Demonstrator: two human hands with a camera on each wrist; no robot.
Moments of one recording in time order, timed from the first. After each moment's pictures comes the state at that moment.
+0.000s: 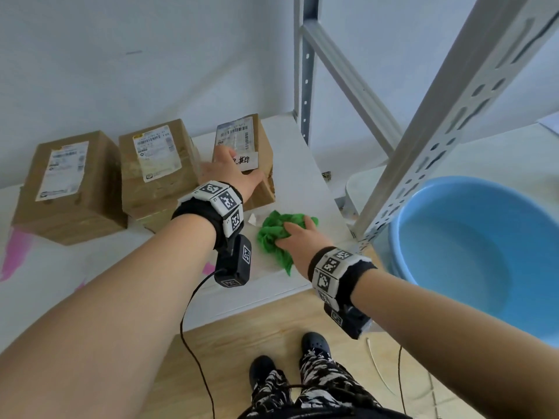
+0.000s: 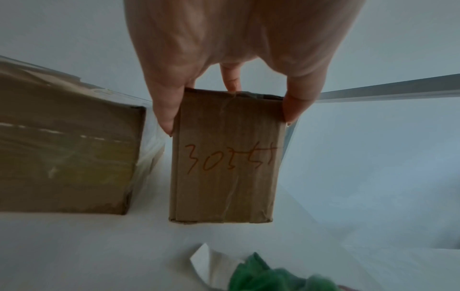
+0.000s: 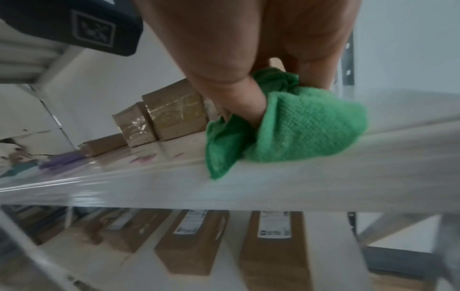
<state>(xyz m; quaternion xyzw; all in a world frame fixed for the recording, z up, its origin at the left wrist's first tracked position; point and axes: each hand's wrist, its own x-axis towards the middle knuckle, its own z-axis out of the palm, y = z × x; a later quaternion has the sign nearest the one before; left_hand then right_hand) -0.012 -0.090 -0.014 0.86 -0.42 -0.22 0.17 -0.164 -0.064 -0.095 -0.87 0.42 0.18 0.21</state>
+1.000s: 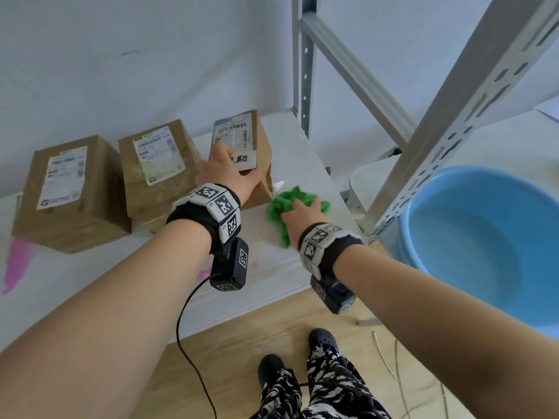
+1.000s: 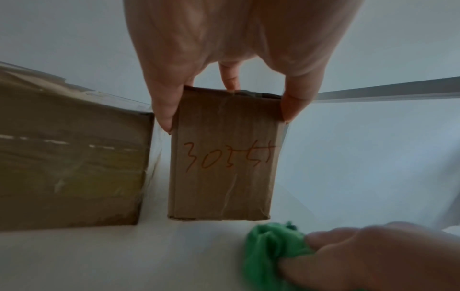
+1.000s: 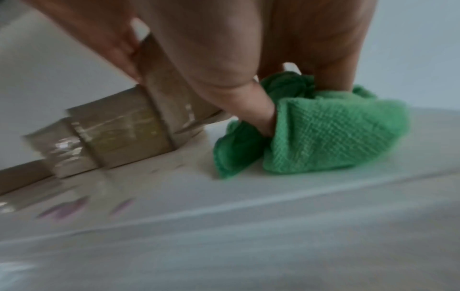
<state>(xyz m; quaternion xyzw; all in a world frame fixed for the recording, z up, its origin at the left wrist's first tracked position) 0.003 -0.083 -0.014 0.85 -0.45 -0.20 0.18 -0.123 -0.092 -0.090 -0.79 0.52 0.25 0.19</state>
